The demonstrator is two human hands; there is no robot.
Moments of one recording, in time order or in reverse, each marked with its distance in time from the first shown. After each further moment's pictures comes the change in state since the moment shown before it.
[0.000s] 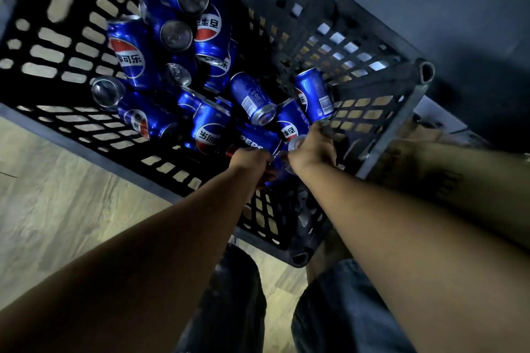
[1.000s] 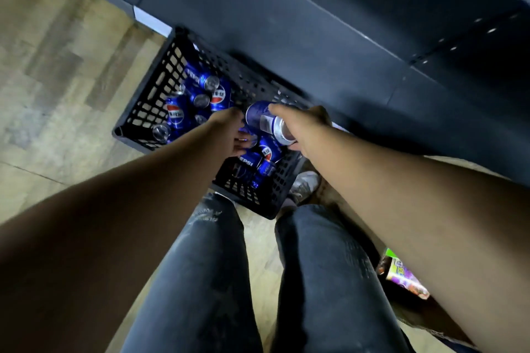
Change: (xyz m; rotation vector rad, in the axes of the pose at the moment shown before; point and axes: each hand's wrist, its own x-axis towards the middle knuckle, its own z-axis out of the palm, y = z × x) left_hand -0.280 0.107 -0.048 -0.011 -0.007 0.127; right_hand -0.232 -0.056 -0.220 0.651 0.009 0.028
